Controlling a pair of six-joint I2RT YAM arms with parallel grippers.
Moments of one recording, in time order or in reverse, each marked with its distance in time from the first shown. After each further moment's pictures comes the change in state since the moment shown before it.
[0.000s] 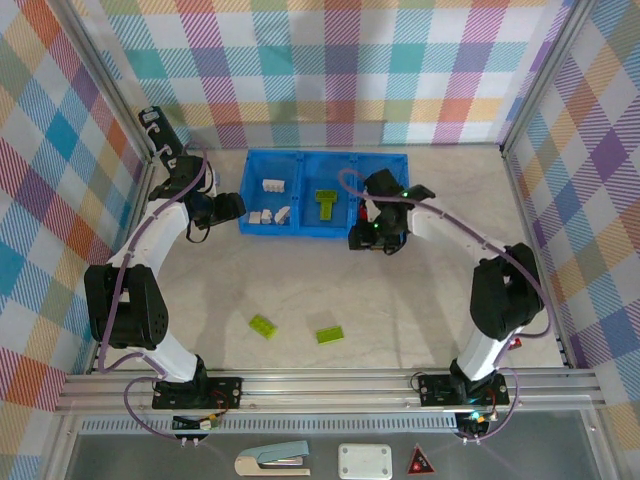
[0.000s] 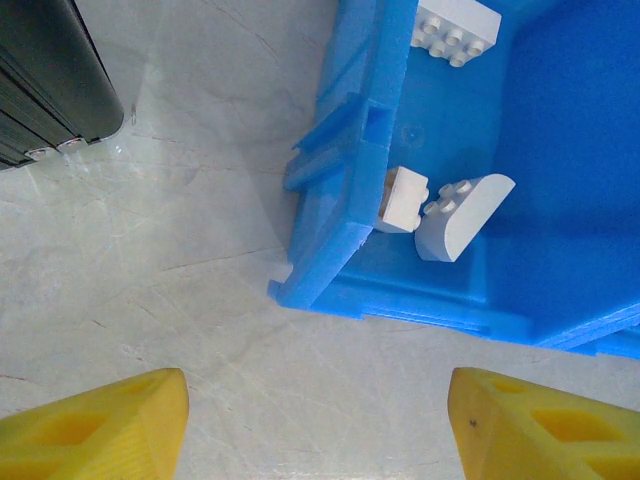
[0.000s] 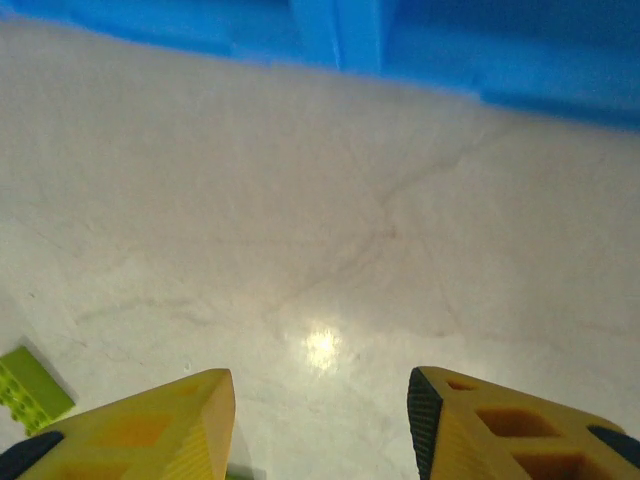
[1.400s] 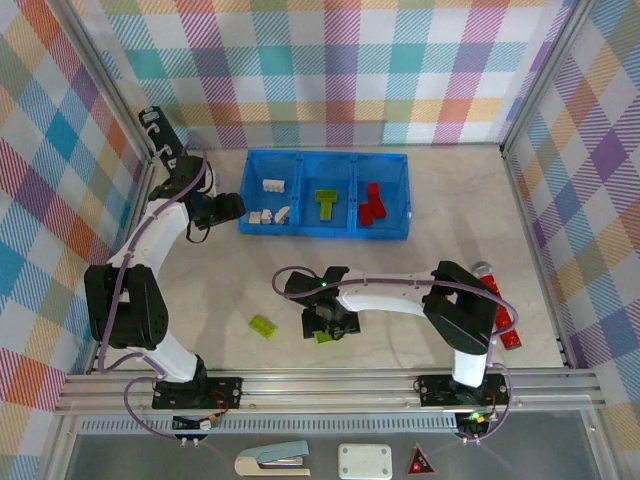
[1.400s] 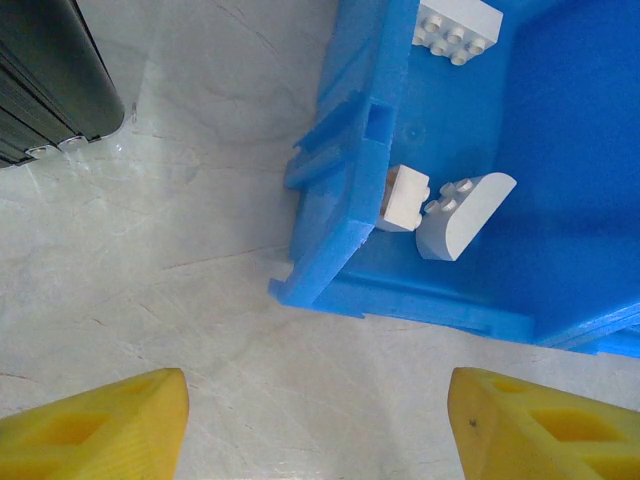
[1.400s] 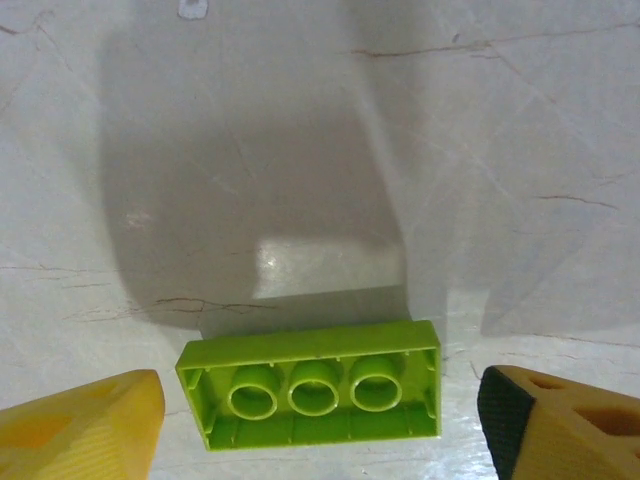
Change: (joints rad) left arm 0.000 0.000 0.000 -0.002 0.000 0.000; right arm 0.612 0.135 -0.155 0.023 0.203 0.595
